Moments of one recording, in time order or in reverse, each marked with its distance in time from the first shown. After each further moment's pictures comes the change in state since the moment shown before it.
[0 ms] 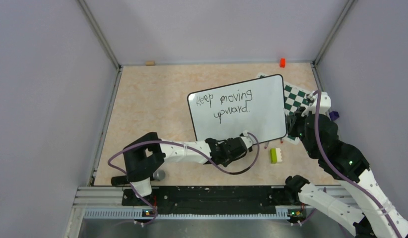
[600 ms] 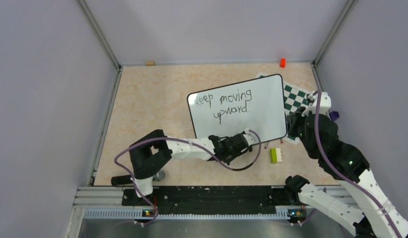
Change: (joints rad) left arm 0.034 0.075 0.045 0.027 0.082 -0.002; right arm 0.000 0.000 0.000 0.000 0.004 -0.001
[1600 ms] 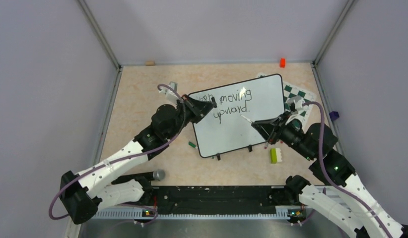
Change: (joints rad) left arm 0.387 -0.792 -0.276 0.474 0.162 -0.898; right arm -0.001 -0.126 -0.250 0.448 -0.672 0.005
